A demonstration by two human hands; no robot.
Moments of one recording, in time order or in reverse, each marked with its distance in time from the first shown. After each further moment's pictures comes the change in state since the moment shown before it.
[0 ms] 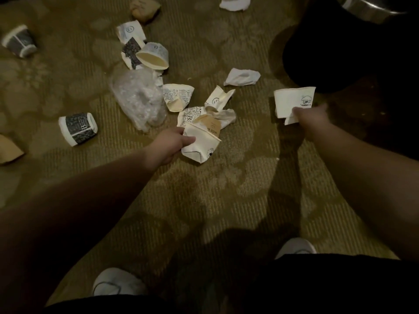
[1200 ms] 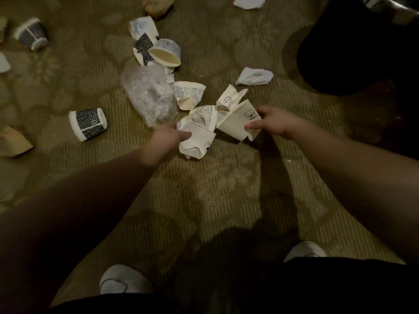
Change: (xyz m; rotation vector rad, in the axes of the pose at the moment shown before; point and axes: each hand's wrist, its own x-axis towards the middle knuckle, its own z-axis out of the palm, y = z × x) left_hand 0.003 -0.007 -0.033 0.083 0.189 0.055; right_hand -0.057 -0.024 0.071 -0.586 -0.700 -0.330
